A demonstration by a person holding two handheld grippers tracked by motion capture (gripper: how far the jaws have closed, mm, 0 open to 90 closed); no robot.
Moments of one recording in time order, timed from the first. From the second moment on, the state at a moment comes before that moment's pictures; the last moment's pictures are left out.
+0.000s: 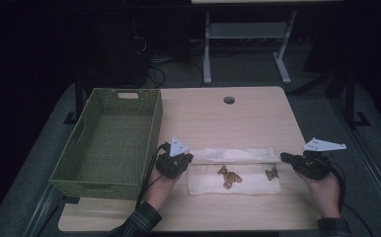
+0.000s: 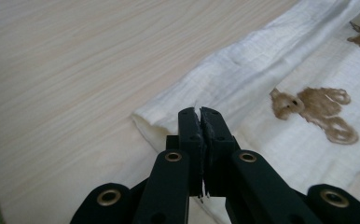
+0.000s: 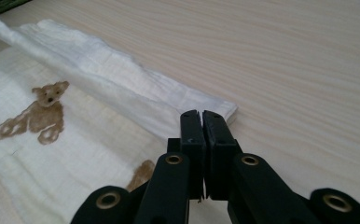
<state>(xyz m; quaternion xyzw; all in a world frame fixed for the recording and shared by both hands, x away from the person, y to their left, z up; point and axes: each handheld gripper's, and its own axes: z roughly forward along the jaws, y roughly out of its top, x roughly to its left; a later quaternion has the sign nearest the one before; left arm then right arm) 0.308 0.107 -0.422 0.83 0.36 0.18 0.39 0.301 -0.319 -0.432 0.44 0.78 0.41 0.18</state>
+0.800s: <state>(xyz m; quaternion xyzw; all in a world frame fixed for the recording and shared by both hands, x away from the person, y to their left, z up) 0.272 0.109 -0.446 0.86 0.34 0.15 0.35 0.248 -0.316 -0.451 0.43 0.80 0.39 0.14</state>
